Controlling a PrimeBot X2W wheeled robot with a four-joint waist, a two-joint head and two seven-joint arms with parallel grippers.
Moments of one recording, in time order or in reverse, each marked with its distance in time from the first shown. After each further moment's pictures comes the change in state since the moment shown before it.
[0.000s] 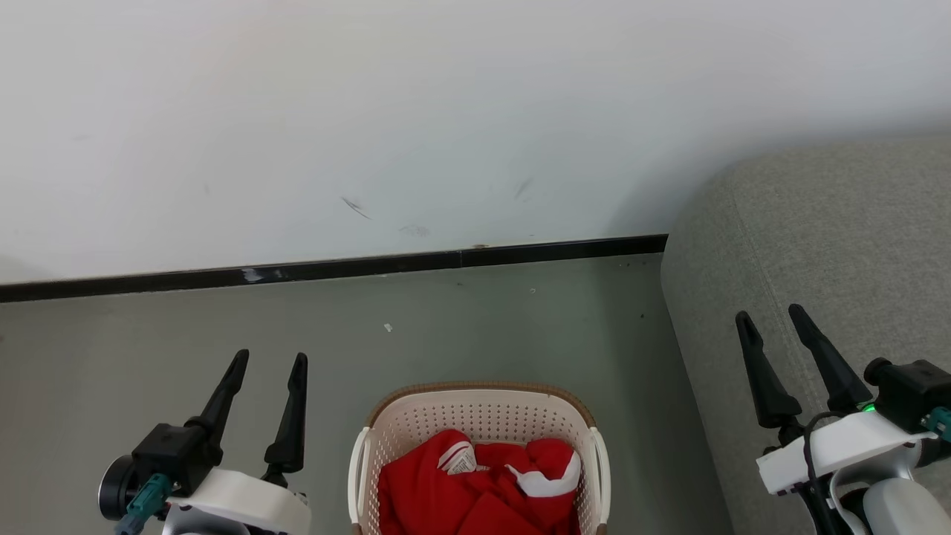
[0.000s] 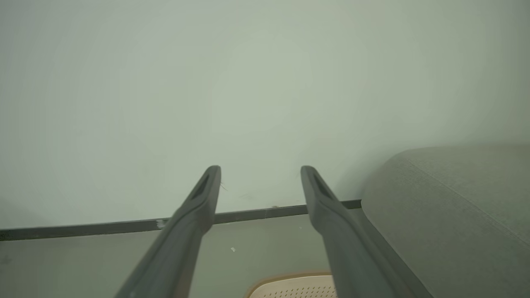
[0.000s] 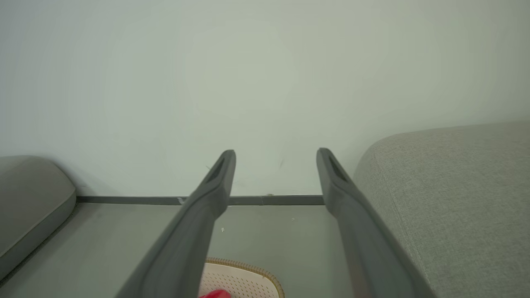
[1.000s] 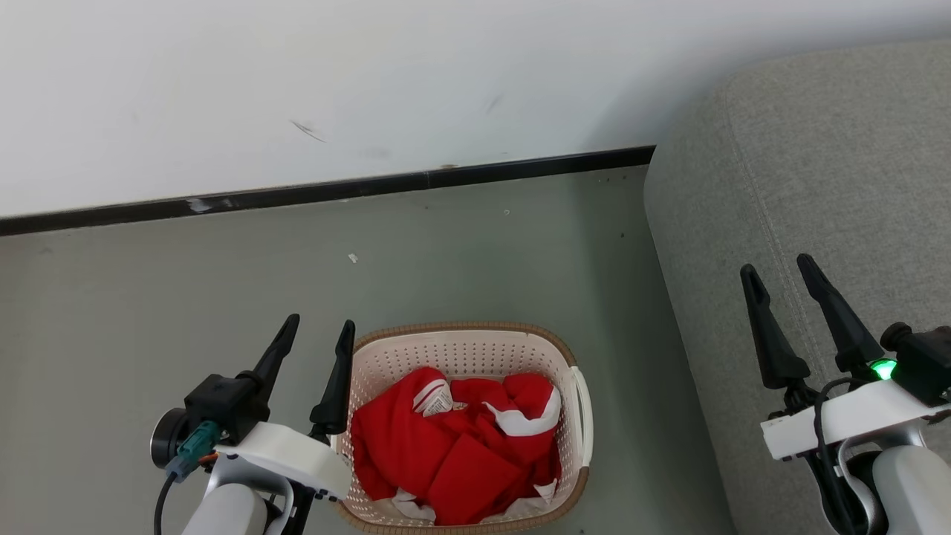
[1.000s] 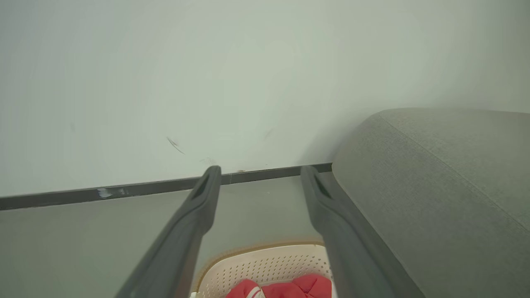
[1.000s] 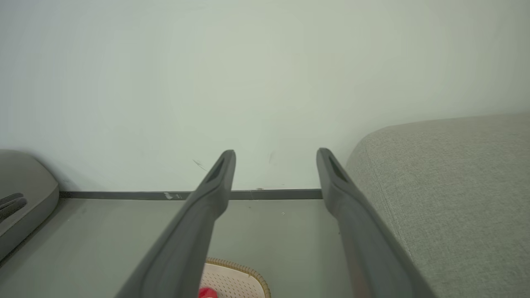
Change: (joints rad) left arm -0.144 -0.057 -0.072 0.139 -0.011 -0.035 0.000; right arm -0.043 -0.006 -0.003 -0.092 -0.021 0.000 0.000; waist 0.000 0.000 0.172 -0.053
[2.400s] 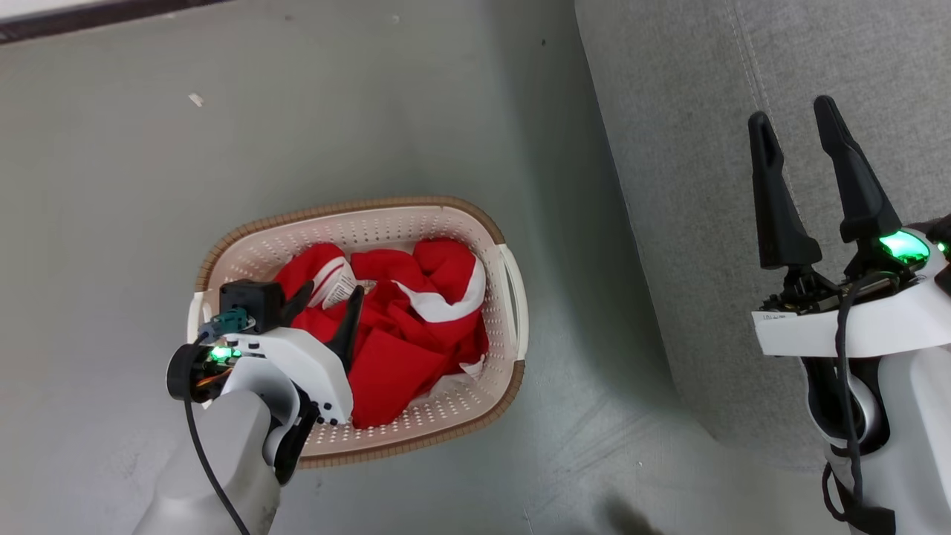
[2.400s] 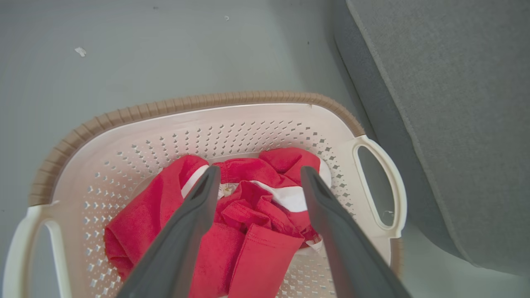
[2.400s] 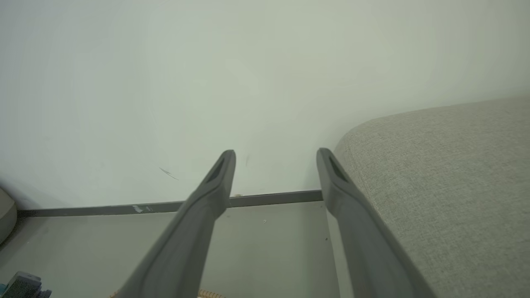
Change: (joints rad) left arm -0.351 -0.026 -0.117 0.465 -0.102 -0.054 0.152; right arm -0.197 0.059 0.004 -0.166 0.026 0.000 -0.002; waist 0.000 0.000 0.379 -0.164
